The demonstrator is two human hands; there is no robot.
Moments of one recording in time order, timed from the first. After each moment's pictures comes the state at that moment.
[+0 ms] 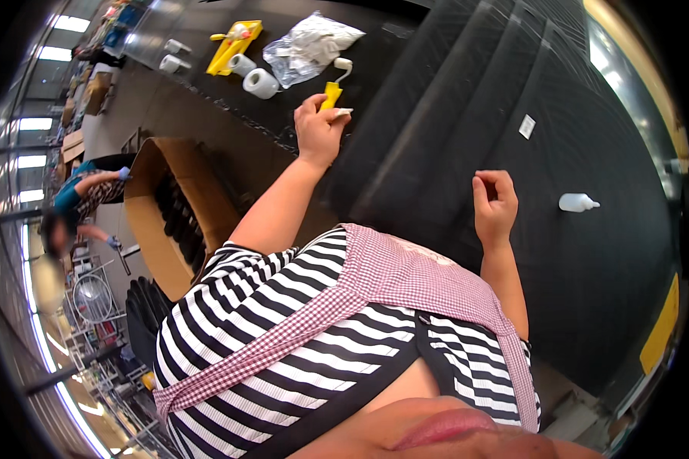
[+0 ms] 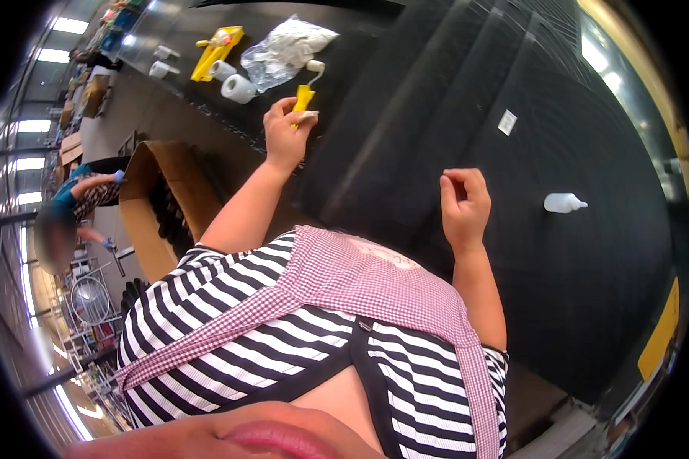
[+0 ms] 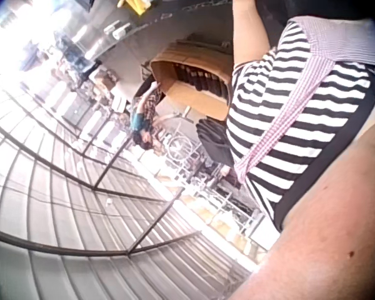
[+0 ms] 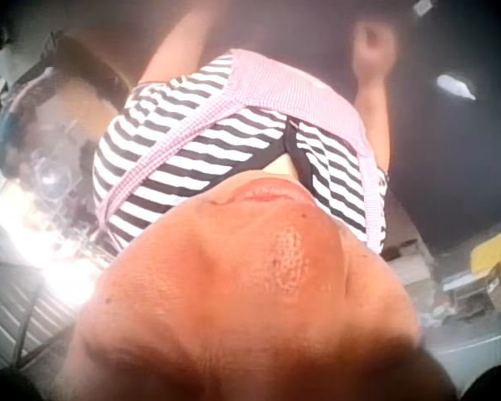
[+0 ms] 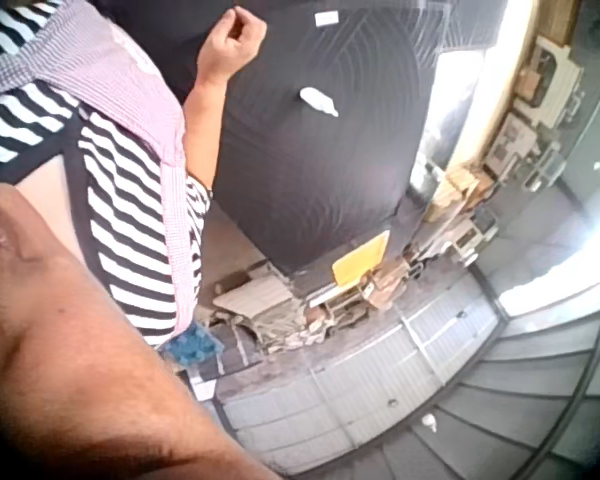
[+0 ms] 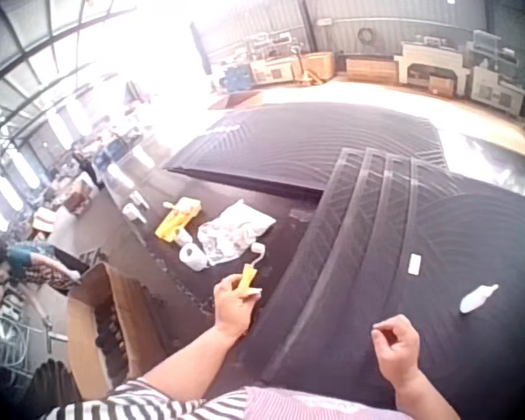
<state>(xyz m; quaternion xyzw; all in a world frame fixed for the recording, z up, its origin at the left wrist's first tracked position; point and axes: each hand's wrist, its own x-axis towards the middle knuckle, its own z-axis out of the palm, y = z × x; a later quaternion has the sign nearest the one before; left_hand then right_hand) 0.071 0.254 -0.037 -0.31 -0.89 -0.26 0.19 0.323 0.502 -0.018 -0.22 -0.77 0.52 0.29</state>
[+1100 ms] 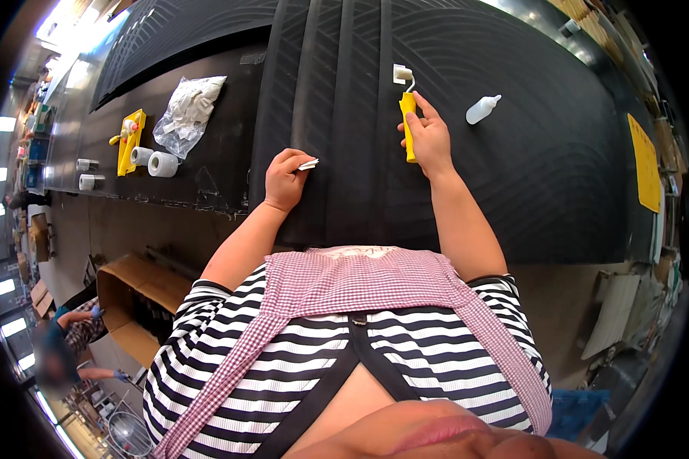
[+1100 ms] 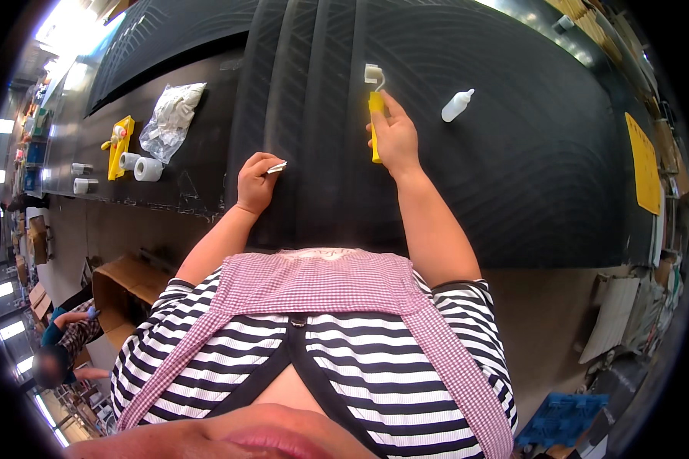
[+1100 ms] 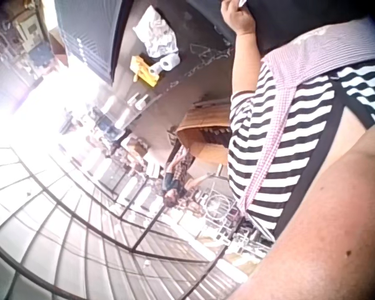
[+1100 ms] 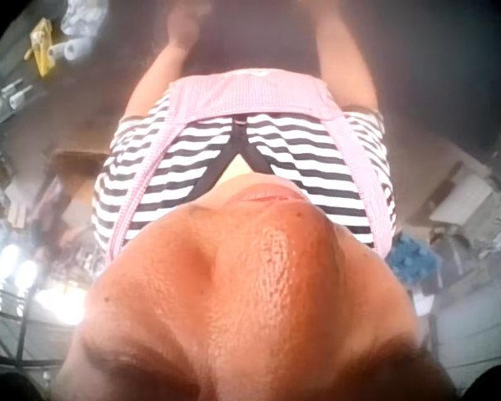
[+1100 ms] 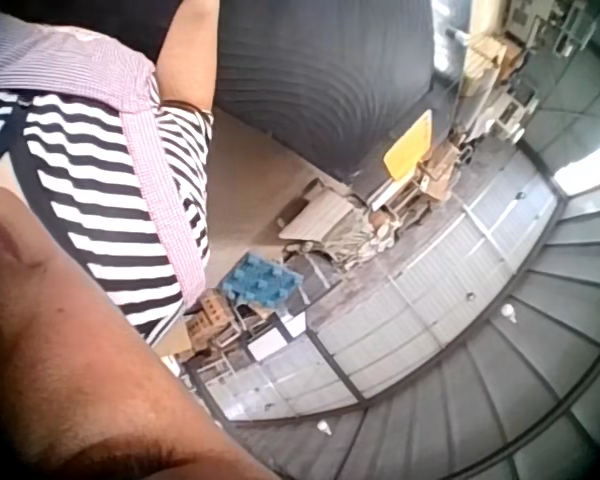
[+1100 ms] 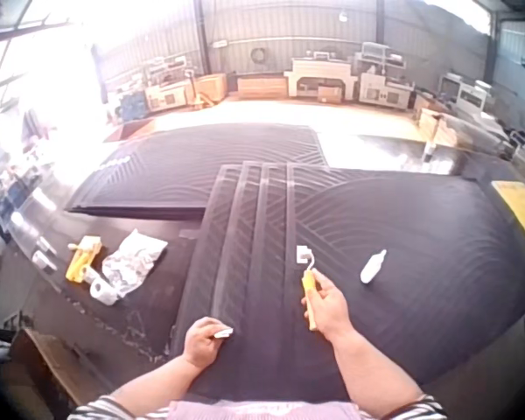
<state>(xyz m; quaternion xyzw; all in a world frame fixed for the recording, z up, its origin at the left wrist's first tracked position) 0.139 0.313 -0.066 -0.50 -0.74 -0.45 -0.06 0.329 0.545 -0.013 -0.41 -0.58 0.65 0.27</state>
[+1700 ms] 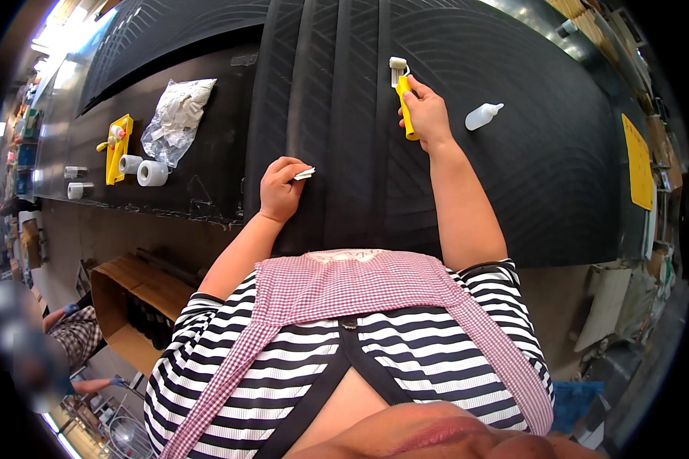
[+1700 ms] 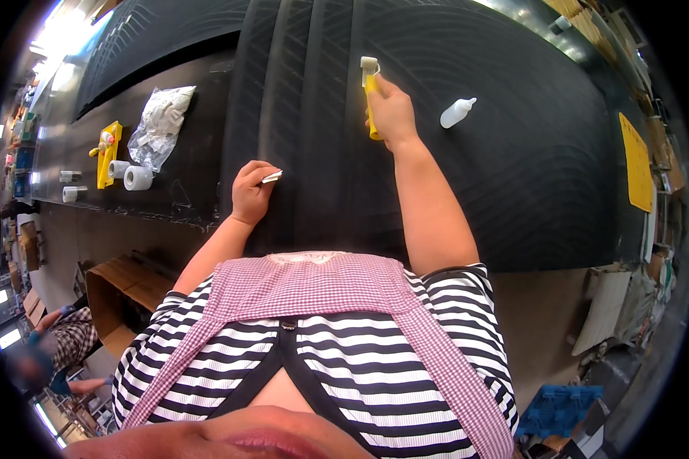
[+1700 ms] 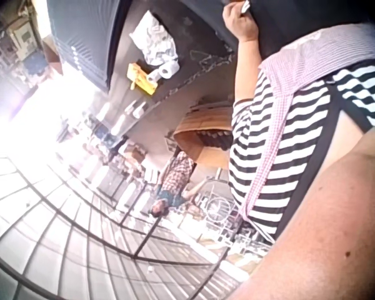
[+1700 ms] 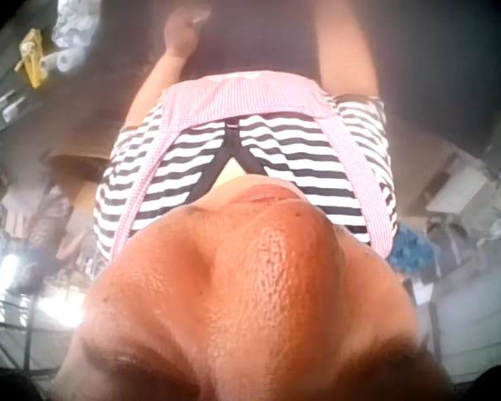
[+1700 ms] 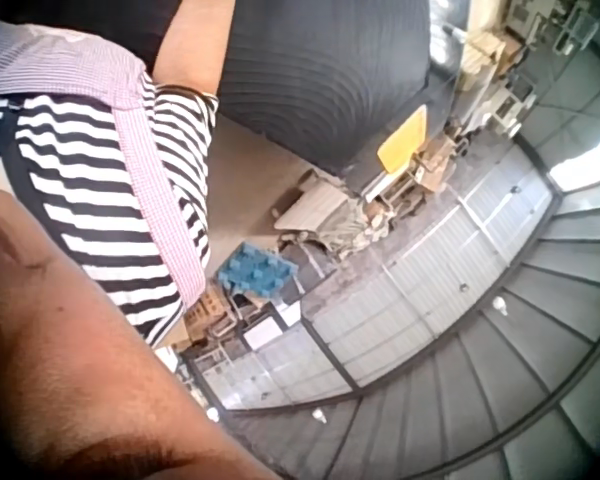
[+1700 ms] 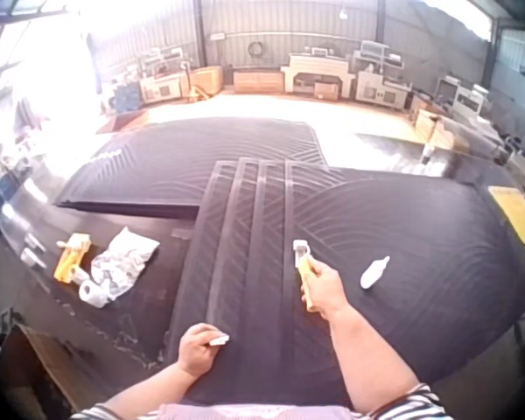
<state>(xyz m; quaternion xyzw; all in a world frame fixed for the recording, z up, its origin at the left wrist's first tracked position) 0.135 0.316 -0.066 -0.51 -0.73 -0.45 -0.06 0.288 0.592 -0.004 -0.45 -0.59 0.63 0.23</state>
